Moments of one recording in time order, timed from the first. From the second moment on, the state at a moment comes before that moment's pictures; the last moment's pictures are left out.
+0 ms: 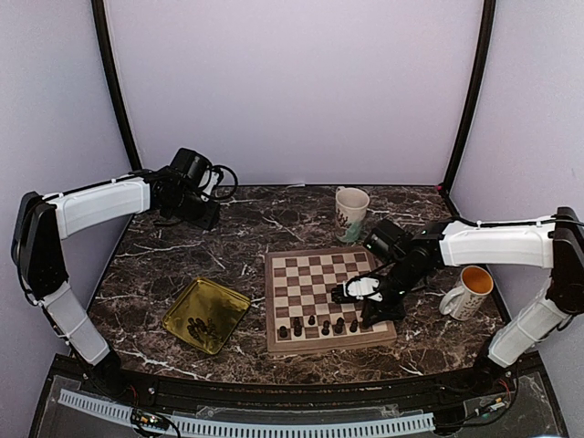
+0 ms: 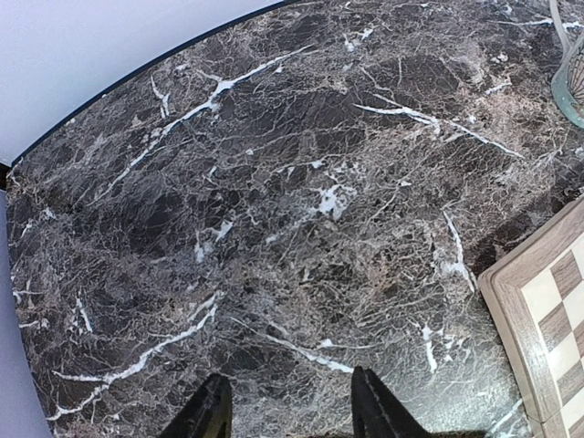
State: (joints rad) left arm -0.48 1.66 1.33 -0.57 -0.19 -0.02; right arm 0.82 1.50 0.94 -0.78 -0.31 -0.70
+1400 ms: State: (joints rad) left arm -0.48 1.71 1.43 -0.65 -0.15 -0.12; right arm 0.62 1.34 0.96 -0.80 -0.46 -0.70
